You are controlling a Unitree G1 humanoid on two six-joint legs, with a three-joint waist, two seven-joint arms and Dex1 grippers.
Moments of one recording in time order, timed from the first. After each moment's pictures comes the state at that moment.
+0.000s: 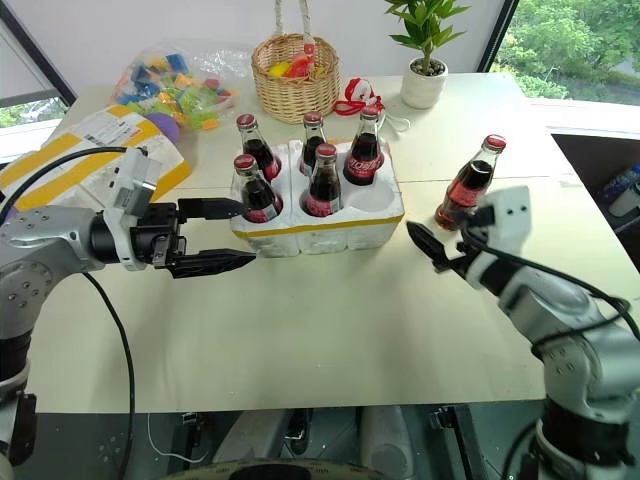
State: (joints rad) left arm -0.45 0.84 0.13 -0.39 -0.85 0.83 -1.02; right arm -0.09 -0.53 -0.48 -0.61 0.70 1.01 0.31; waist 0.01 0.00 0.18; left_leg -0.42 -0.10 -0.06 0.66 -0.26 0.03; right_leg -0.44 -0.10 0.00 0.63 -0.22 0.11
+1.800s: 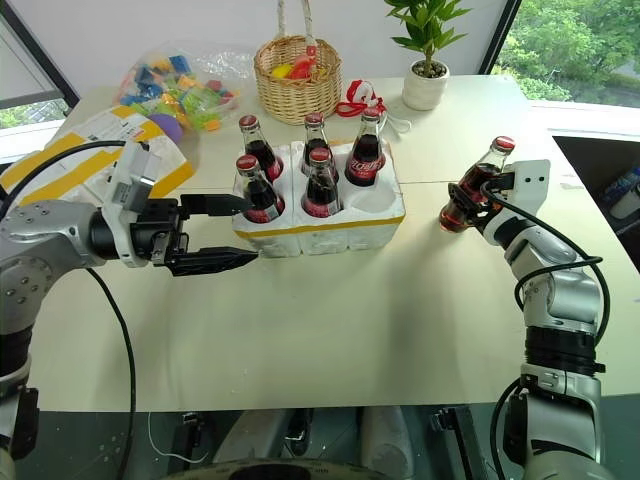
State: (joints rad) left arm -0.48 0.84 0.13 -0.40 -0.88 0.84 -1.02; right arm -0.43 -0.57 -0.33 0.12 0.42 0.51 0.43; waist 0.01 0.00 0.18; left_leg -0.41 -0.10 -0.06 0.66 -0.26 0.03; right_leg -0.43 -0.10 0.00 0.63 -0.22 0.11
